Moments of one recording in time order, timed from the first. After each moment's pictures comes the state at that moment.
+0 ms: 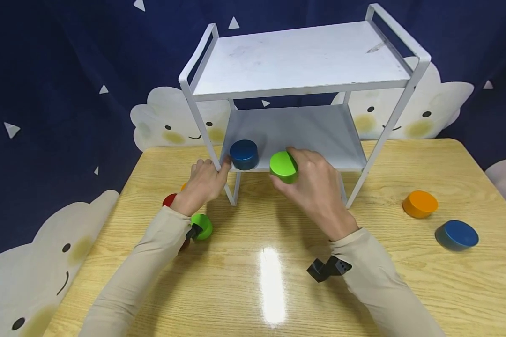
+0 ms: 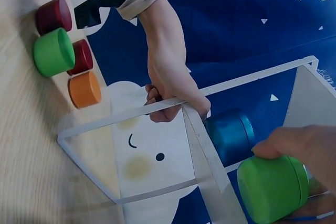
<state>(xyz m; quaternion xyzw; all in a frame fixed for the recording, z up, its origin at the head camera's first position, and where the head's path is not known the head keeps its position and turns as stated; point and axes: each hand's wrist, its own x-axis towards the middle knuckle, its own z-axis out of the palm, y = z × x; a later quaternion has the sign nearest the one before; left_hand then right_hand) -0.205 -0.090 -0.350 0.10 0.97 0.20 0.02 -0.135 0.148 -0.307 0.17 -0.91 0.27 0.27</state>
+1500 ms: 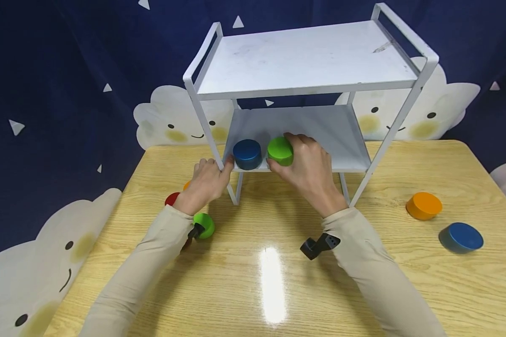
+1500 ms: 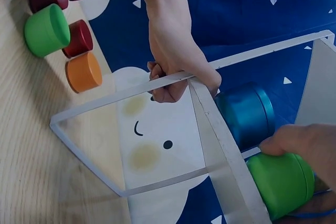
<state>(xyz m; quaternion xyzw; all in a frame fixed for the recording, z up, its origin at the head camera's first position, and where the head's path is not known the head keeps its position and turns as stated) -0.205 -0.090 -0.349 0.10 0.97 0.20 0.02 -0.173 0.141 -0.308 0.16 -0.92 0.27 0.24</state>
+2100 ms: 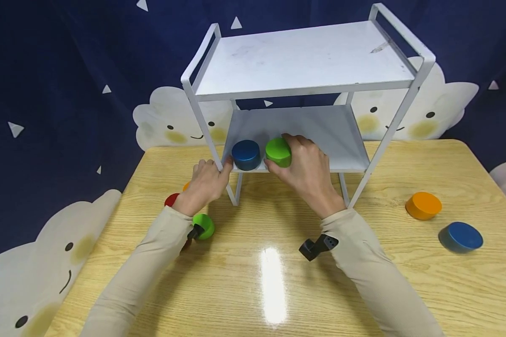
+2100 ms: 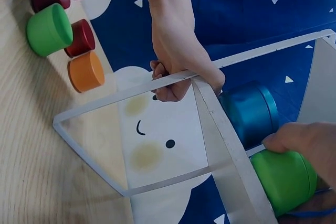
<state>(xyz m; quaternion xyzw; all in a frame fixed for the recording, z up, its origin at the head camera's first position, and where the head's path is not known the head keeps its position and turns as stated) -0.205 -0.089 -0.350 0.10 0.98 0.18 0.01 -0.174 0.141 -0.311 0.16 -0.92 0.28 0.24</state>
